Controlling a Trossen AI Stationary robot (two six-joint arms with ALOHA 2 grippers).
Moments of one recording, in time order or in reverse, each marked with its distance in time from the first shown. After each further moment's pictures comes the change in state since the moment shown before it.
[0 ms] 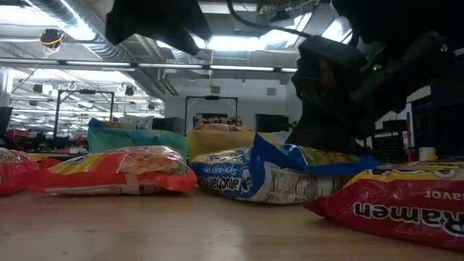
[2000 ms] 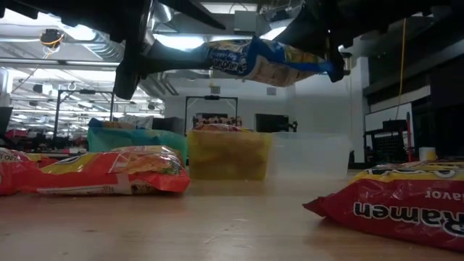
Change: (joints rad) left arm 0.019 -0.003 -0.496 1.190 -0.193 -0.002; right arm -0.001 -0.334 0.002 0.000 0.300 -0.350
